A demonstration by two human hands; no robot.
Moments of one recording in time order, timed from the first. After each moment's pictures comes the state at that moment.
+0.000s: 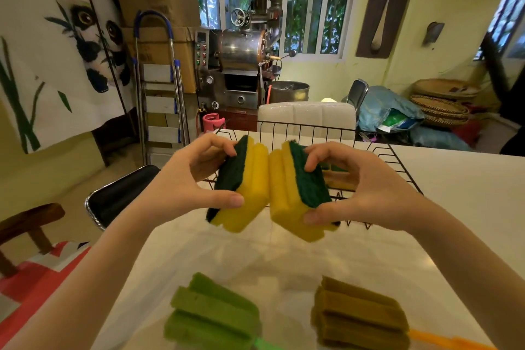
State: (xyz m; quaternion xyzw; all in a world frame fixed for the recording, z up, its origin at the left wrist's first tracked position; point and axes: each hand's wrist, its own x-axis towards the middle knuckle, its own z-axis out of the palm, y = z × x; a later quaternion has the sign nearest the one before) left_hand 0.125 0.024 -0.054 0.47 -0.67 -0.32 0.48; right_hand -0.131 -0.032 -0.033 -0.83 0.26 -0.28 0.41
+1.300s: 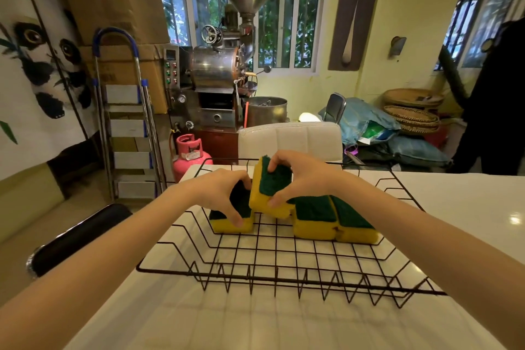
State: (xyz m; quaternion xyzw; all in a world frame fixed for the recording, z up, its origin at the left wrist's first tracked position) left_hand 0.154 -0.191 -0.065 0.58 -0.80 -0.15 0.03; right_hand -0.047 -0.213 -0.041 -0.87 0.40 -0.15 0.24
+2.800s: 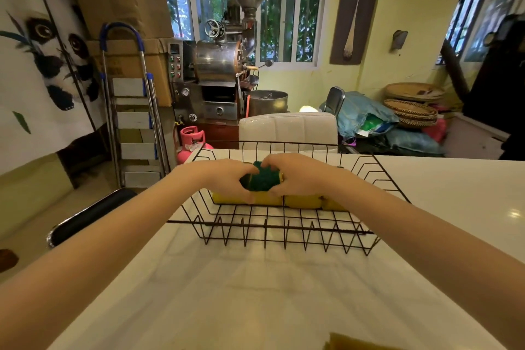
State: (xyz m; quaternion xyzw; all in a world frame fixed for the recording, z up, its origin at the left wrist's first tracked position) left_hand 0.109 -0.126 -0.043 0.60 -0.79 -0.15 -0.06; right_hand -0.057 -0.151 -0.045 -0.91 0.39 -0.06 0.10
